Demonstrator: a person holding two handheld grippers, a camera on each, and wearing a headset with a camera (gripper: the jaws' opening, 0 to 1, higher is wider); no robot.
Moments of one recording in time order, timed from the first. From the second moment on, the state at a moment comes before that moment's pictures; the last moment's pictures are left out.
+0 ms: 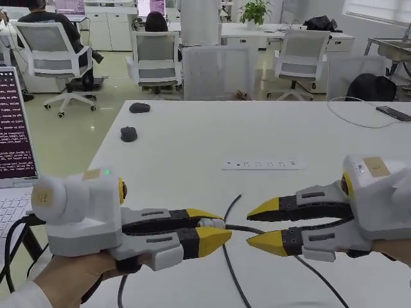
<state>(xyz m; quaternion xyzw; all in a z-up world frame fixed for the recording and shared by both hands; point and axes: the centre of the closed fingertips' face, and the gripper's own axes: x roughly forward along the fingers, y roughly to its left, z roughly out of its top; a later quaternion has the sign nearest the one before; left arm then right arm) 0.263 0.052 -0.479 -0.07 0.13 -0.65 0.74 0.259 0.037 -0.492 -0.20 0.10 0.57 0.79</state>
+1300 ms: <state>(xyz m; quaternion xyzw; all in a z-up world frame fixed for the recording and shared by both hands) 0.260 0.052 -0.478 -0.07 0.13 -0.66 0.74 0.259 0.051 -0.502 -0.18 0.12 0.59 0.78</state>
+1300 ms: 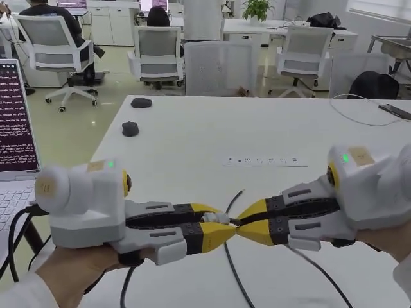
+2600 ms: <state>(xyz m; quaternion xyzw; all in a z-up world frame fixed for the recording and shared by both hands) 0.263 0.069 -0.475 -0.07 0.12 -0.65 0.74 0.260 0.001 -0.560 -0.14 0.20 0.55 0.80</state>
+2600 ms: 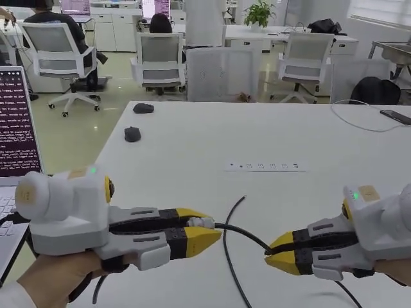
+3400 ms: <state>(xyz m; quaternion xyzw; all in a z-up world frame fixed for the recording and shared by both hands) 0.257 0.057 -0.482 -0.06 0.13 -0.67 0.73 0.257 0.049 -0.488 -0.17 0.10 0.58 0.79</state>
